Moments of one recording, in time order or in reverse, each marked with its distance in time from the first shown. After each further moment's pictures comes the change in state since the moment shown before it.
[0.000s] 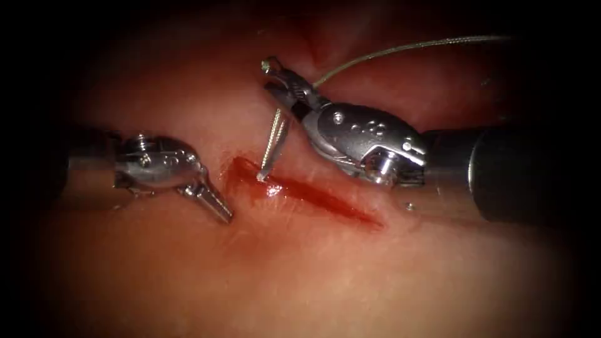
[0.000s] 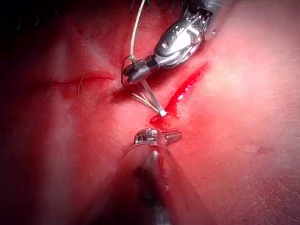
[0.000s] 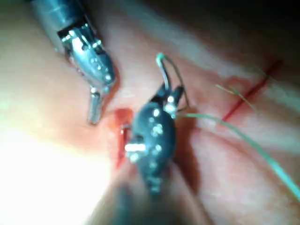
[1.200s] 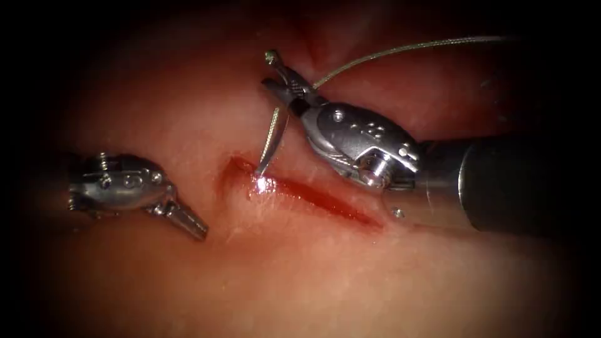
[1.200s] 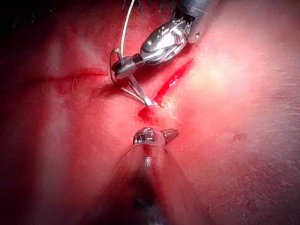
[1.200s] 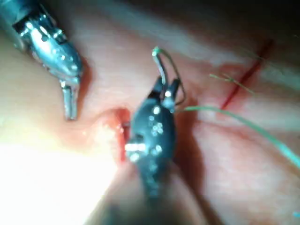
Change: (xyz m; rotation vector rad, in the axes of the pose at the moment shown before) right arm -0.001 0.000 0.000 0.047 -0.037 0.118; left arm 0.000 0.006 -0.001 0.034 0.001 0.036
